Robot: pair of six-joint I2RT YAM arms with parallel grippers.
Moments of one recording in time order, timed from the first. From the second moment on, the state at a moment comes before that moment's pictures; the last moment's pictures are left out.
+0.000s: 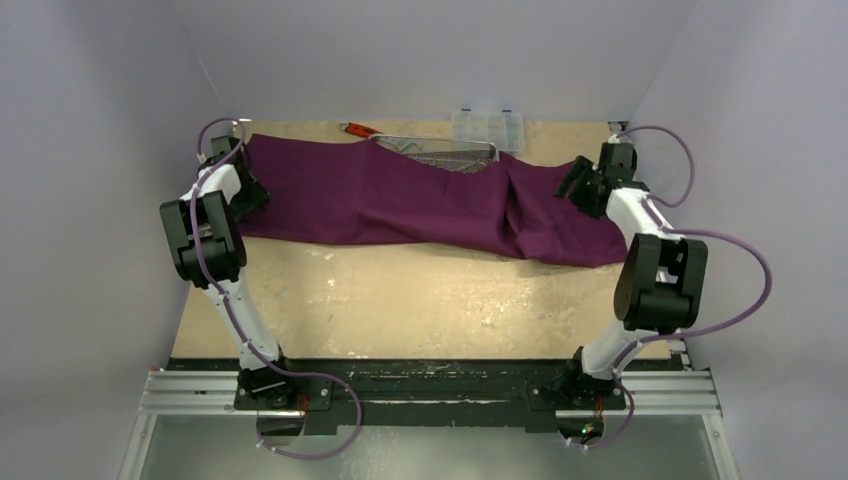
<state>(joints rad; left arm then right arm) 0.30 2.10 1.54 -0.54 -0.19 -0.47 -0.15 1.66 1.19 -0.34 -0.01 0.43</state>
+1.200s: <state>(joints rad) 0.30 2.10 1.54 -0.53 -0.23 -0.49 -0.16 2.10 1.51 -0.46 0.42 0.43</state>
